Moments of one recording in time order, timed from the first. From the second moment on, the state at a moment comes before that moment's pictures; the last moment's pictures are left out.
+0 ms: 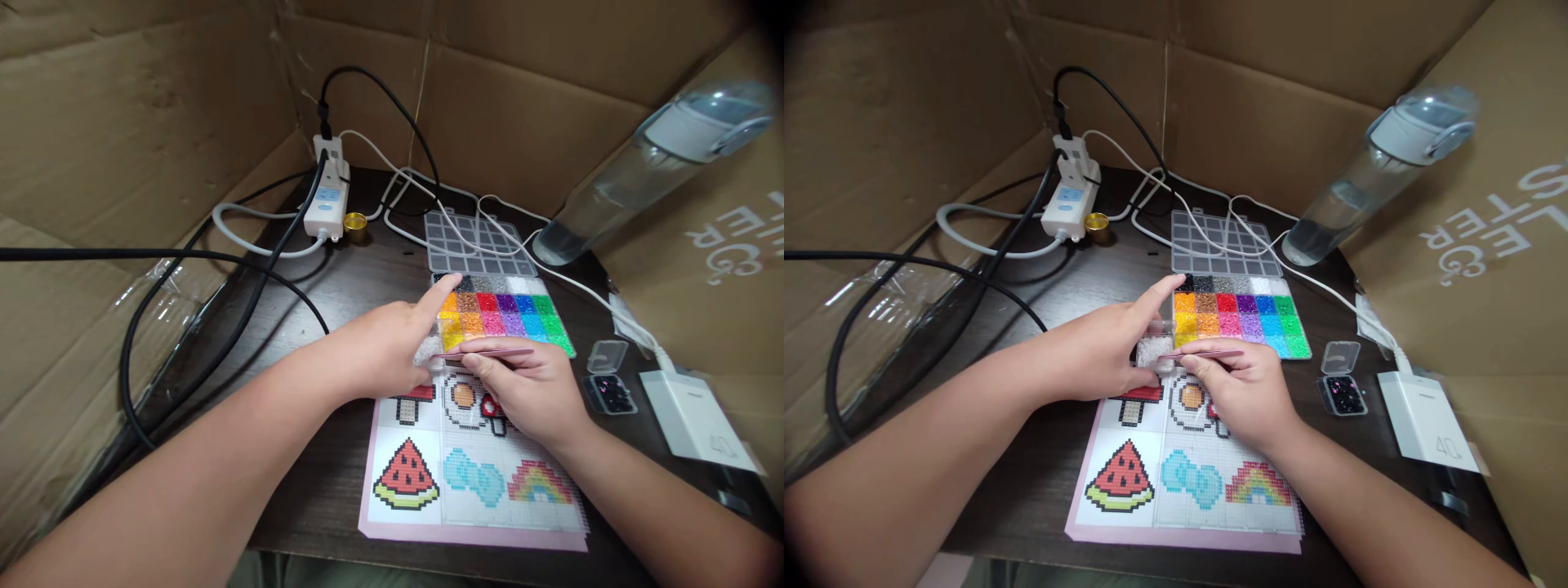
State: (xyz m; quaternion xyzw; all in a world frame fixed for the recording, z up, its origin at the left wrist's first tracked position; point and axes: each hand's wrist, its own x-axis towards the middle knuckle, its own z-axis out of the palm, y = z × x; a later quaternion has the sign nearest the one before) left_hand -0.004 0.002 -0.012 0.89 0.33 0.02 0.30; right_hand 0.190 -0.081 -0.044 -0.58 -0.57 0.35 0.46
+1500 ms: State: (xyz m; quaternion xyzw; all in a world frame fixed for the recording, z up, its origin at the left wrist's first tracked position) left_hand -0.004 0.002 -0.005 0.88 0.36 0.00 0.31; right_hand 0.189 -0.082 -0.035 -0.58 -0.58 0.32 0.48
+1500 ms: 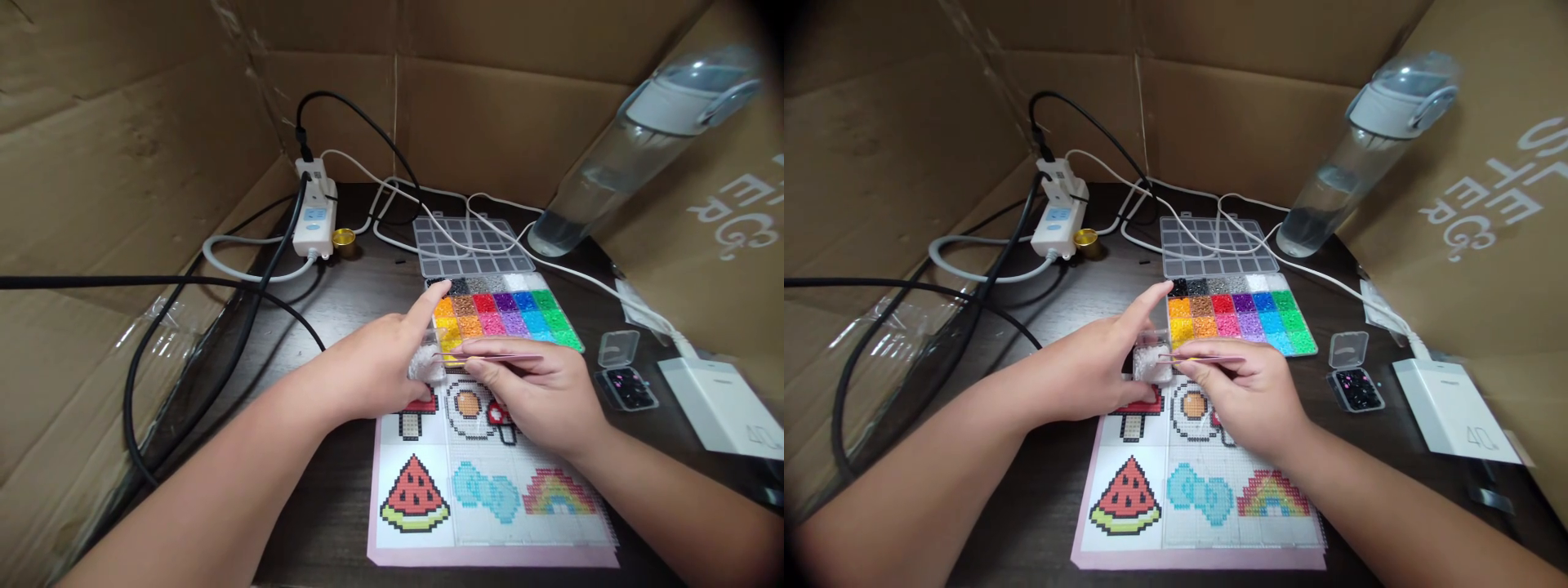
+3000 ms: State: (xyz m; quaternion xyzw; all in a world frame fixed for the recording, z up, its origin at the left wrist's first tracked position) left_hand -0.006 0.002 -0.011 0.89 0.35 0.01 0.30; right_hand 0.188 -0.080 -0.039 -0.60 -0.55 0.35 0.46
